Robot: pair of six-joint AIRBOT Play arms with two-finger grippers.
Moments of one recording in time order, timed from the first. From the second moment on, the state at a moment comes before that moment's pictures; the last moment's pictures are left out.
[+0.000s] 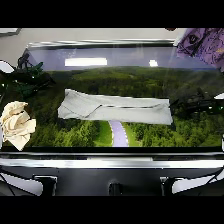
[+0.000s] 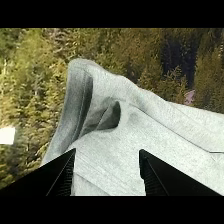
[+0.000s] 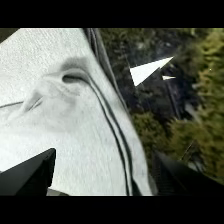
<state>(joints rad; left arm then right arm) 0.17 -1.74 1.76 1.10 -1.24 -1.53 -0.49 -1.75 1.33 -0.86 1.30 1.33</state>
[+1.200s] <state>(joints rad) -0.38 -1.95 1.76 0.77 -0.98 -1.66 -0.38 -1.53 1.66 -0.99 1.51 1.59</state>
